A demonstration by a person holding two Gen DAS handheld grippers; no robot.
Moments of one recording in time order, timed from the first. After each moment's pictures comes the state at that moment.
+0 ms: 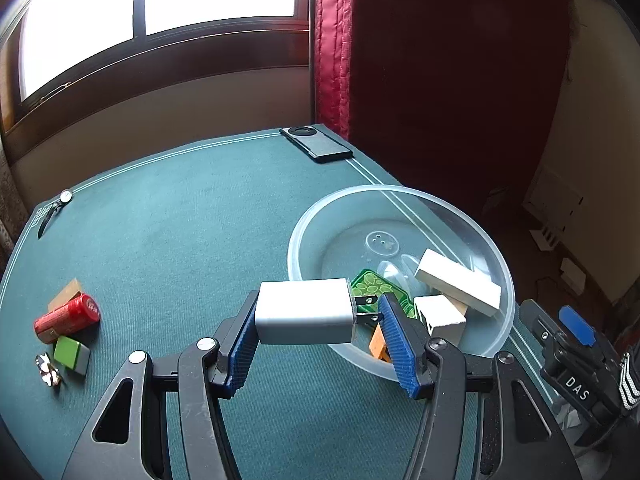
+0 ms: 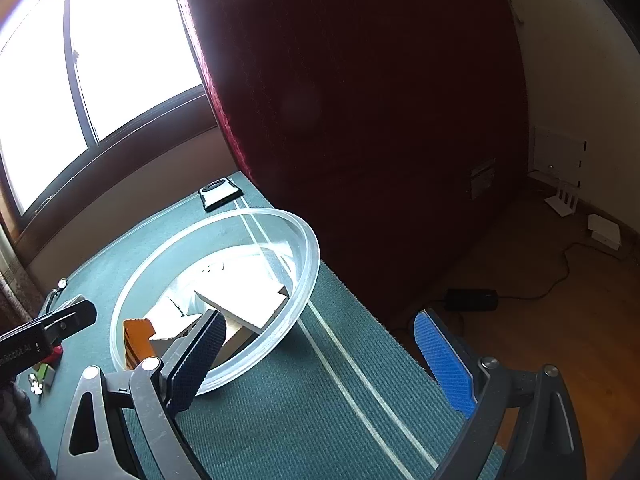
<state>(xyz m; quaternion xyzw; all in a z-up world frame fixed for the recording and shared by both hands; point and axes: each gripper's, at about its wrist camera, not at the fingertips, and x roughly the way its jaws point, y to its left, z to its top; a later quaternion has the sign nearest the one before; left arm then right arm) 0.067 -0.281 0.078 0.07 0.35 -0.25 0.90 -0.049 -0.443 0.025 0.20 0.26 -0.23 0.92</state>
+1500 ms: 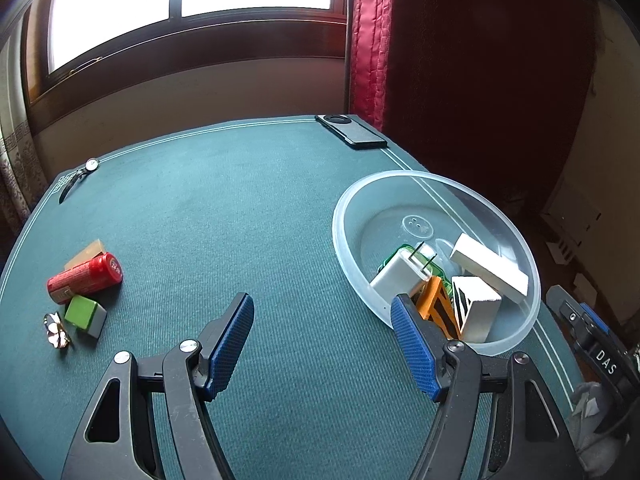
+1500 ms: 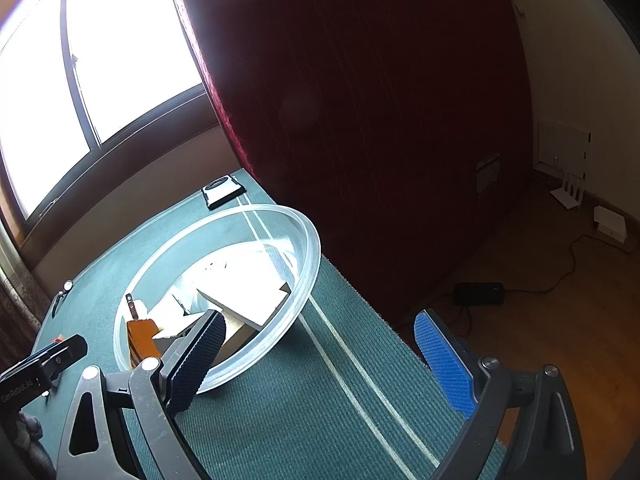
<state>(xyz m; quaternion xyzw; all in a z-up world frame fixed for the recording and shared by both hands) 0.058 -0.244 0.062 0.05 0.36 -0.20 0.91 -0.050 -0.448 0.022 0.22 0.26 -0.22 0.92</state>
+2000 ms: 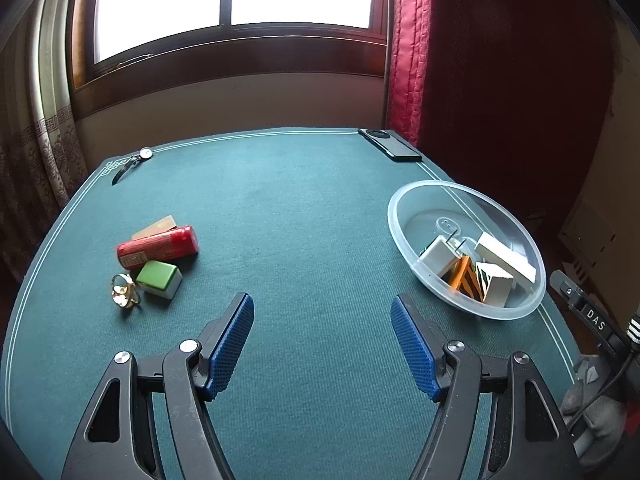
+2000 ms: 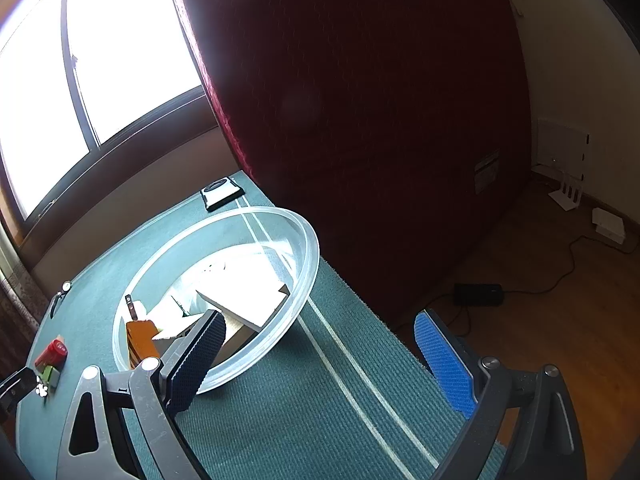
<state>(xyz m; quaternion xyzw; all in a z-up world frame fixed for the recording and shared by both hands) 0.017 -0.180 0.080 0.03 0.35 -0.15 0.93 -0.050 -0.447 0.023 0.21 0.26 -0.22 0.92</state>
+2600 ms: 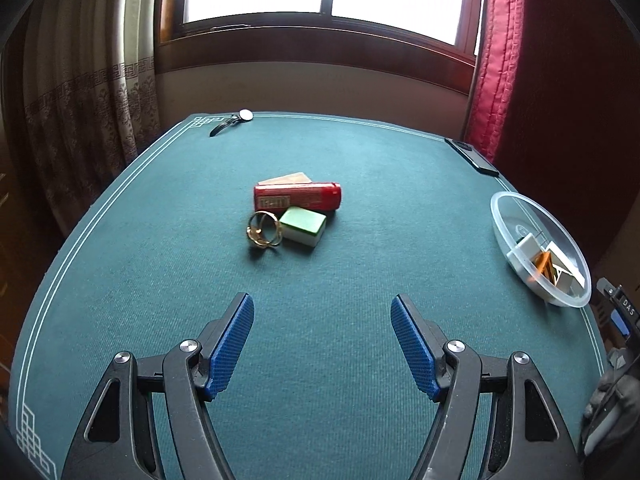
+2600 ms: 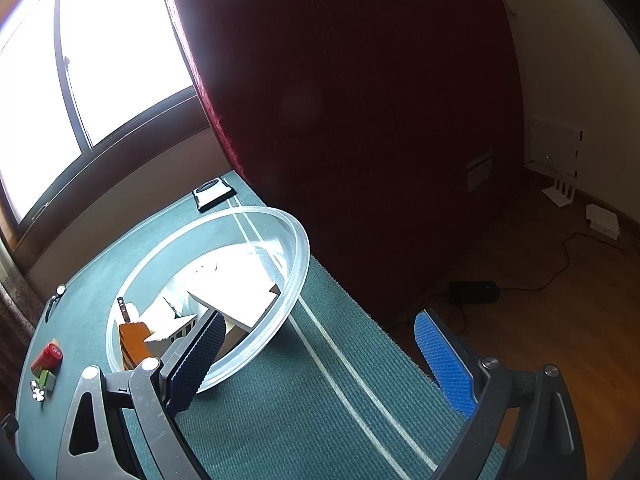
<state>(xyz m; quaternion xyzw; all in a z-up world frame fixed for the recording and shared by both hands) -0.008 -0.060 0.065 -0.04 0.36 -0.05 0.93 -0.050 -0.453 0.022 0.22 0.26 -0.23 0.91</state>
